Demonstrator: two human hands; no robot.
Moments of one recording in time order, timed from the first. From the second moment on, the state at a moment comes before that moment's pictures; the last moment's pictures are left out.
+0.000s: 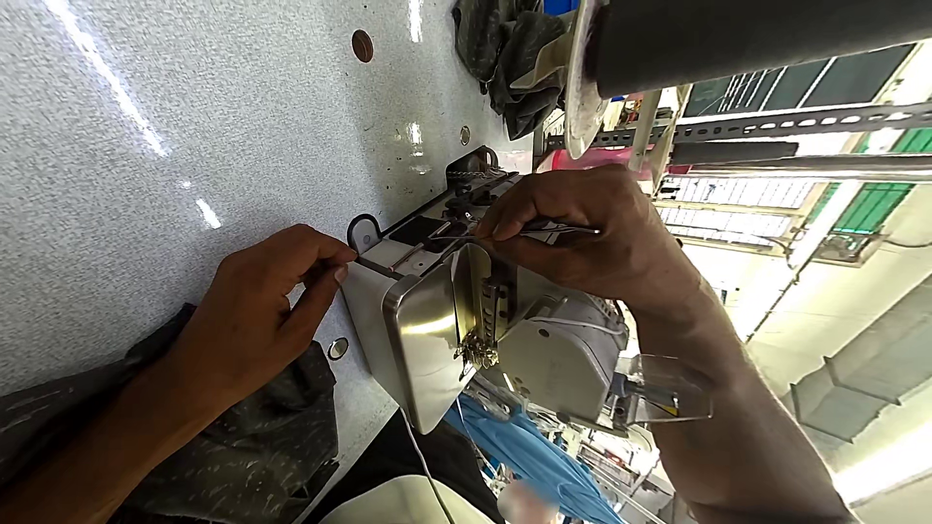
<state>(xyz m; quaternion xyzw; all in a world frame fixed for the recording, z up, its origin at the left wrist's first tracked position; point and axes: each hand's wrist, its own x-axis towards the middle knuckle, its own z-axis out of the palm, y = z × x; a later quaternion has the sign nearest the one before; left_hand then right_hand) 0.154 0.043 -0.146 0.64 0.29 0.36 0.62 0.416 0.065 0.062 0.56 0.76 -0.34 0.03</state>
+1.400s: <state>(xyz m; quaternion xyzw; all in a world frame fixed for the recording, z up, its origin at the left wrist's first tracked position) 0.154 0.043 -0.146 0.64 0.29 0.36 0.61 0.425 0.062 0.068 0.58 0.73 -0.36 -0.03</state>
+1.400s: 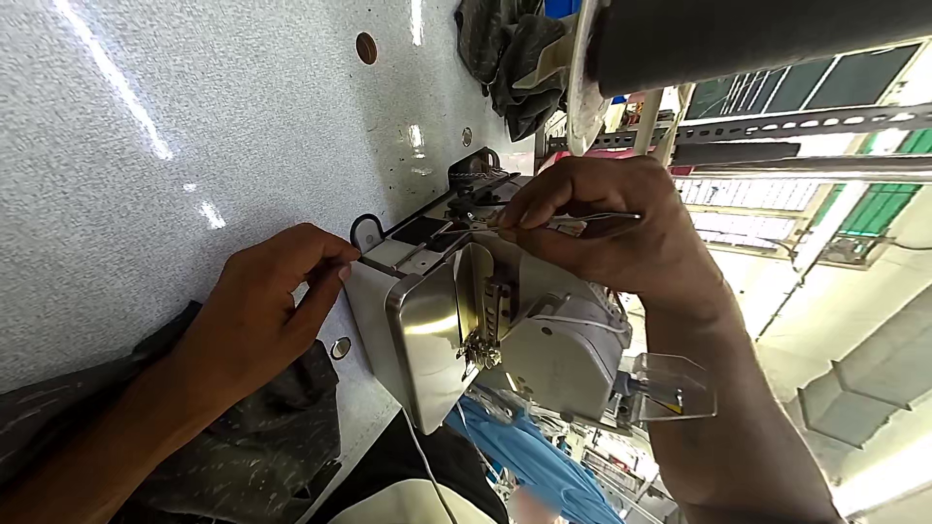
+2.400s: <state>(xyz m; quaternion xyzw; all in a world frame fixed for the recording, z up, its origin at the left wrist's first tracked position) 0.155 0.040 -0.149 0.65 0.29 0.36 0.60 0.420 0.063 0.065 0.57 0.75 -0.33 0.03</state>
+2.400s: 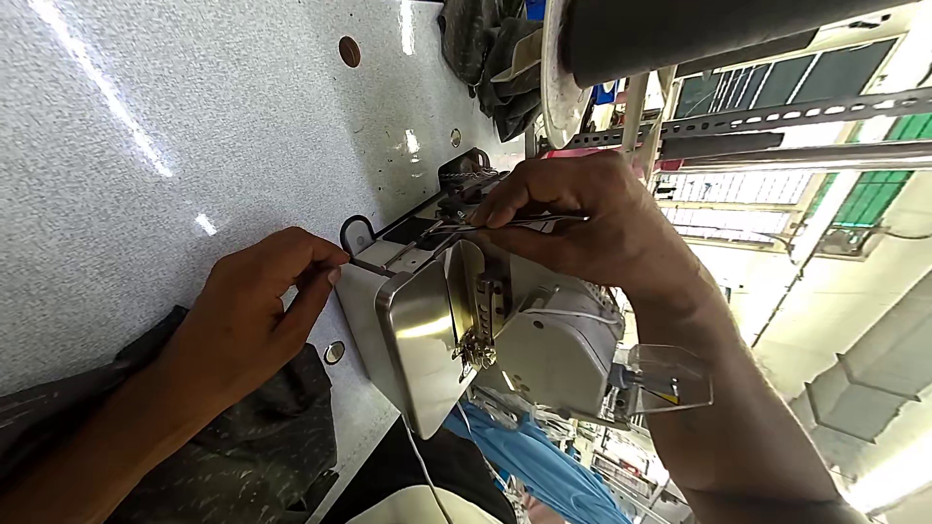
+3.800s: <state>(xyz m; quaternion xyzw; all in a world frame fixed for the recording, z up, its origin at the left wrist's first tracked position) 0.156 0.039 -0.150 0.67 0.29 0.37 0.58 0.414 0.064 0.063 0.54 0.78 -0.32 0.03</state>
